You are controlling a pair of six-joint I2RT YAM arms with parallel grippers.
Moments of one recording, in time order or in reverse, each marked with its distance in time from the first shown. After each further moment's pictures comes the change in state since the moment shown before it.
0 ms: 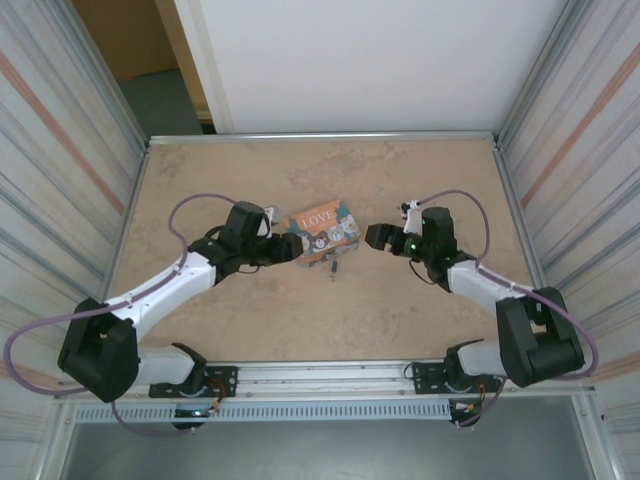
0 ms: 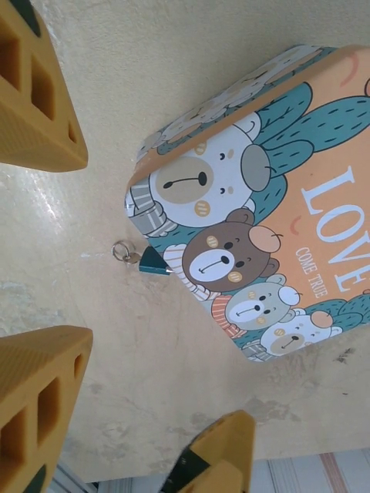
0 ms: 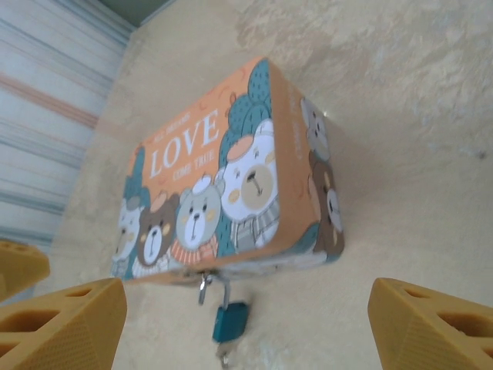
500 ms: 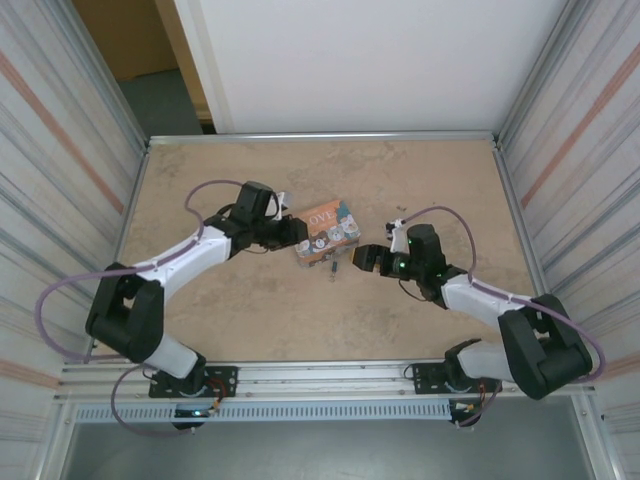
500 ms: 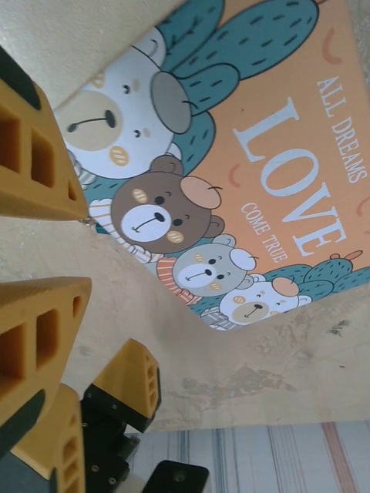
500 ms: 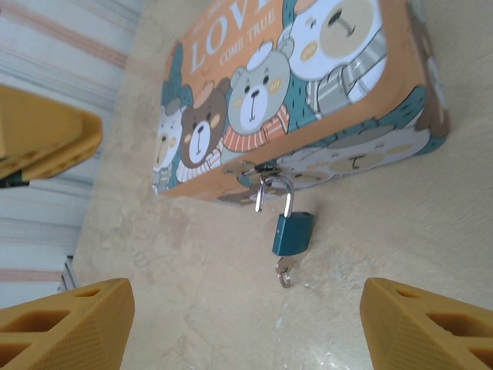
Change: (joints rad) left arm 0.058 0.241 0.177 0.029 0.166 0.000; right arm 0.156 -0.028 -0.089 0.028 -0.020 0.109
